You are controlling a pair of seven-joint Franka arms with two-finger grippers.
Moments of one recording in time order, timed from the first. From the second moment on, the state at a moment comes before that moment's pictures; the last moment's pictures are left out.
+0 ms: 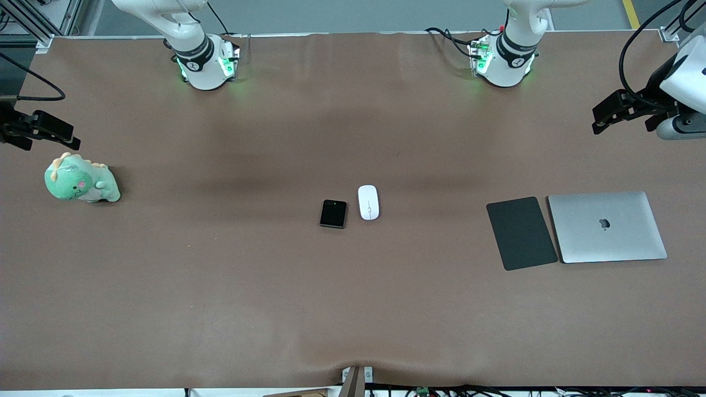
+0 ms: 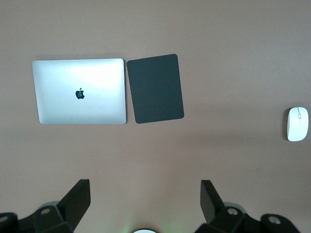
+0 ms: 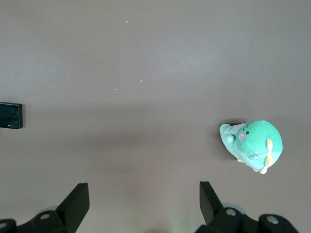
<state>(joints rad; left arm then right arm) 0.03 -0.03 -0.15 -1.51 0.03 1.46 -0.13 0.04 0.02 -0.11 -1.51 0.03 1.47 -0.04</state>
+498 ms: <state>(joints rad) 0.03 -0.03 -0.15 -1.51 0.03 1.46 -0.13 0.04 0.02 -0.11 -1.51 0.03 1.47 -0.04</state>
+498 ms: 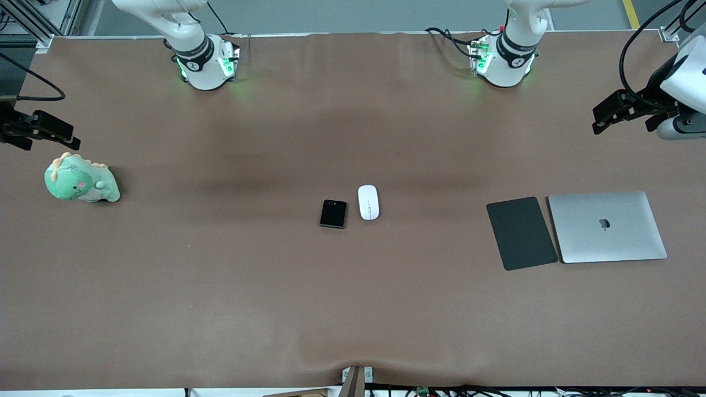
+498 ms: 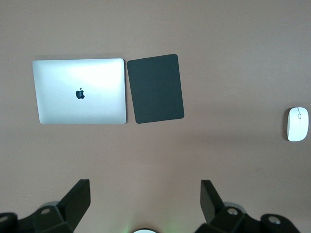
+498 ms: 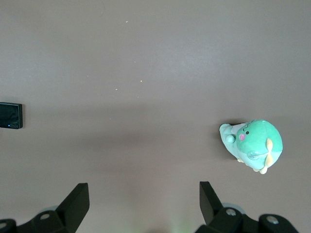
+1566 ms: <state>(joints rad) -0.03 0.12 -0.19 -1.52 0.03 1.57 -0.13 0.04 0.02 -0.11 -1.51 0.03 1.47 -0.04</state>
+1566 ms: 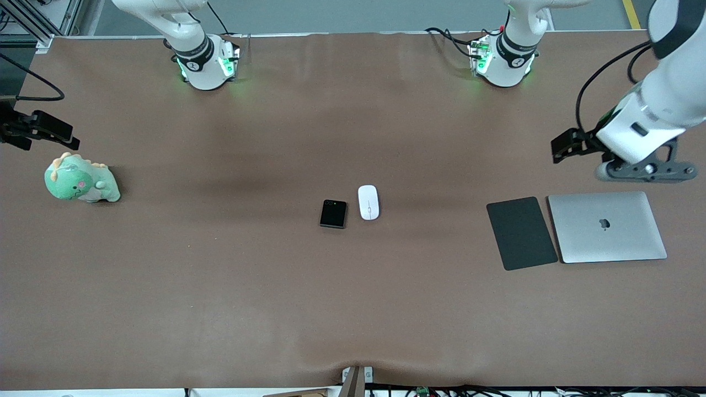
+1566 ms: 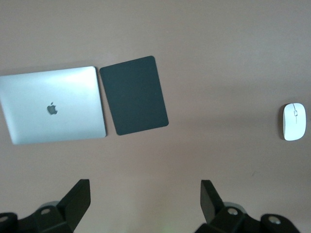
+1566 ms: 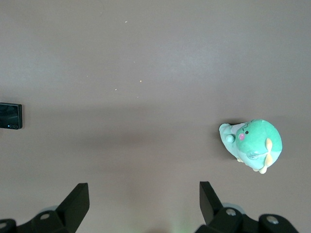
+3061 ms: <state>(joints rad) -0.45 0.55 -0.19 -1.53 0.03 2.07 -0.75 0.04 0.02 -0.11 -1.51 0.03 1.47 -0.04</state>
